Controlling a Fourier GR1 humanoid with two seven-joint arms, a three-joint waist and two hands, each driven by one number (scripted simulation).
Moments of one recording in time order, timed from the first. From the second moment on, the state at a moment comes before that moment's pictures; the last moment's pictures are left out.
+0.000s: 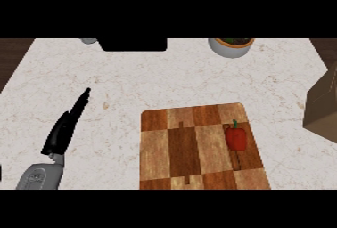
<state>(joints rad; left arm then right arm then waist) -0.14 0.21 0.03 -1.34 -0.27 -0.05 -0.04 -0.41 -0.56 -0.25 -1.74 1.13 0.40 0.77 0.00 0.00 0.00</state>
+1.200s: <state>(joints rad) -0.14 0.21 0.04 -1.32 -0.27 -0.06 -0.06 -0.44 -0.45 -0.68 -1.33 0.62 0.04 0.27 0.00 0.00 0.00</state>
